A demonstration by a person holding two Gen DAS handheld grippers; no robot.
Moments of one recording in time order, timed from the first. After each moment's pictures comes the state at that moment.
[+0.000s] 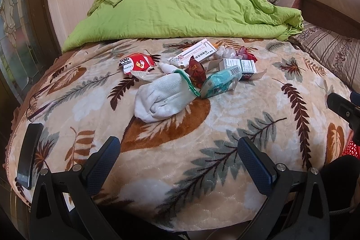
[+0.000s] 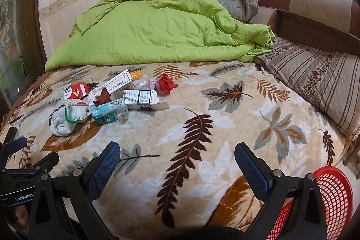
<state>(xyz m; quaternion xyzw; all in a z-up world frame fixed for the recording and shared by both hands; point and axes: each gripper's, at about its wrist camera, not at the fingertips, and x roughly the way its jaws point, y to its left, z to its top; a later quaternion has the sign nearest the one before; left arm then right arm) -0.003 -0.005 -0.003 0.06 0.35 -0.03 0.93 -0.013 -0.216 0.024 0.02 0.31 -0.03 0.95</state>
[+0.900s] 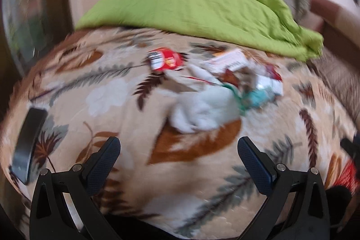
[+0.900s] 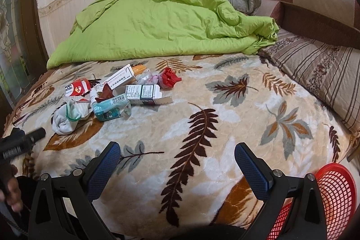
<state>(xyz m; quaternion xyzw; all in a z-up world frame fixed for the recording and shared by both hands) 0.020 0.060 -0.009 -0.05 0.38 0.00 0.92 -0.005 -0.218 0.018 0.04 0.34 -0.01 0.94</state>
